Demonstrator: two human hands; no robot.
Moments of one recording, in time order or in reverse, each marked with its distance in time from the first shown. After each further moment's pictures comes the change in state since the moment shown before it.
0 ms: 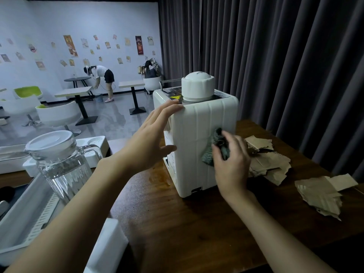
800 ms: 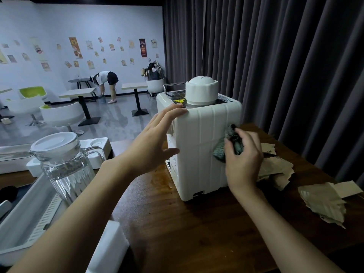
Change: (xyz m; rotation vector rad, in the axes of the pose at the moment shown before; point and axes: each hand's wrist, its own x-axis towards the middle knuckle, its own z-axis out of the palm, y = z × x) left_hand 0.000 0.002 -0.002 -0.027 -0.008 -0.009; right_hand 0.024 0.001 -0.005 -0.001 0.091 0.037
